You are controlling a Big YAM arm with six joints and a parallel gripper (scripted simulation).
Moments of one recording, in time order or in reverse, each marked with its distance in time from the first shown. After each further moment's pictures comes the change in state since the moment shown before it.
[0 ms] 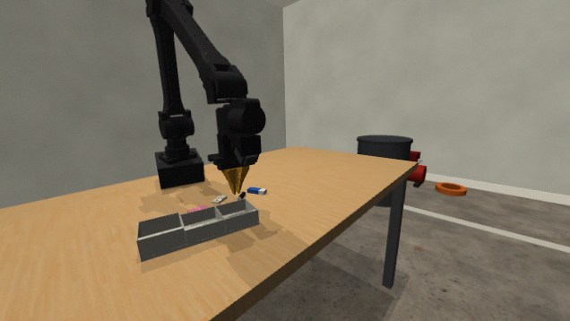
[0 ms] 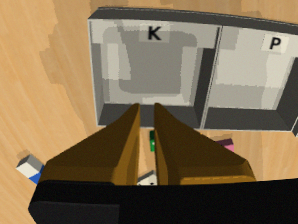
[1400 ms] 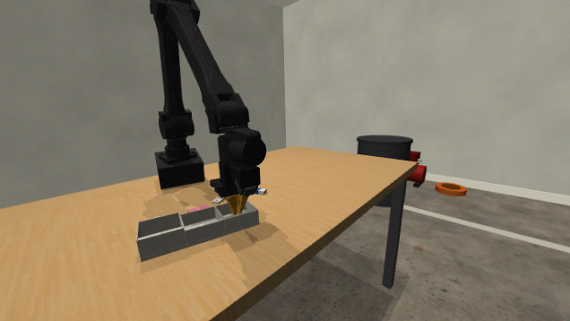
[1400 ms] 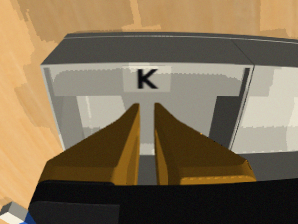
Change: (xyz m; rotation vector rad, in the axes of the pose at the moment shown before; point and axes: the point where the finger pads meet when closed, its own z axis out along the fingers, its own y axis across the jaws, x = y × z) arm 0.000 -0.004 0.063 0.006 0.009 0.040
